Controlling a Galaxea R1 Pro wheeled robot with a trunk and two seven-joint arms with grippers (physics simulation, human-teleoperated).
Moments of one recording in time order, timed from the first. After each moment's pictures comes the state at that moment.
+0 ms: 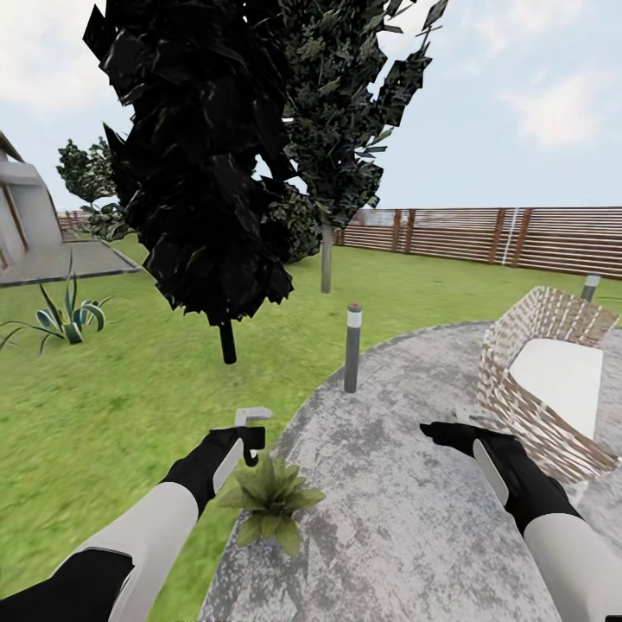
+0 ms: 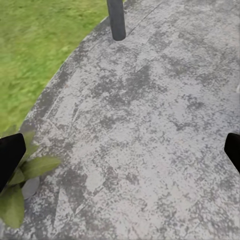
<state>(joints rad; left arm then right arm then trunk) -0.85 -0.11 -0.11 -0.45 0.16 0.38 0.10 -0.70 -0.21 -0.01 -0.77 -0.19 0.50 0.14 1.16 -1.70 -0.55</state>
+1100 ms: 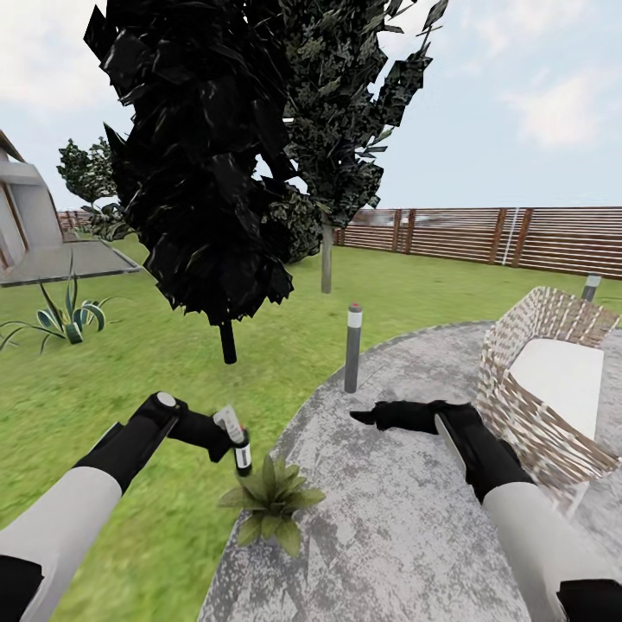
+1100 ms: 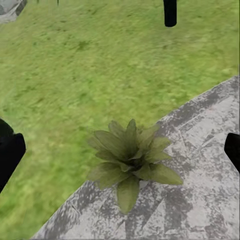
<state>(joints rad) -0.86 0.21 -0.28 -0.76 -0.40 0.33 -1.16 -0.80 -0.10 0.07 -0.81 0.02 0.50 0.77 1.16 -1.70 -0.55</state>
